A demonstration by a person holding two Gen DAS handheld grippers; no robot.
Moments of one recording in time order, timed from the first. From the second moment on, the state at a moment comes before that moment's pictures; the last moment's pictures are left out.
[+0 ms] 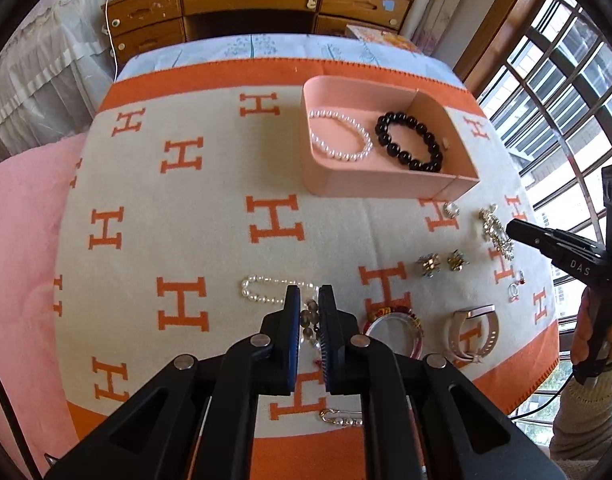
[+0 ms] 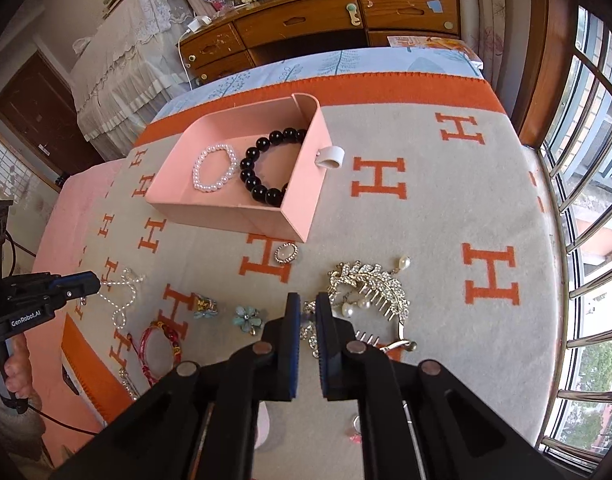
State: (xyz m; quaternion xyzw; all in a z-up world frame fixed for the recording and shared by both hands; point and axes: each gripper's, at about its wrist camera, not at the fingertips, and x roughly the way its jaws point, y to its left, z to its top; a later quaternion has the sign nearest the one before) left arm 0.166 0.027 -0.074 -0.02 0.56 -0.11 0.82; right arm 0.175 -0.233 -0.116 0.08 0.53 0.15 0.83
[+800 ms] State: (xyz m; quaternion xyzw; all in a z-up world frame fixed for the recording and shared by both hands) left arm 0.211 0.003 0.068 -0.04 0.43 -0.16 0.89; right arm 0.207 -0.227 -0.153 0.11 0.61 0.06 0.78
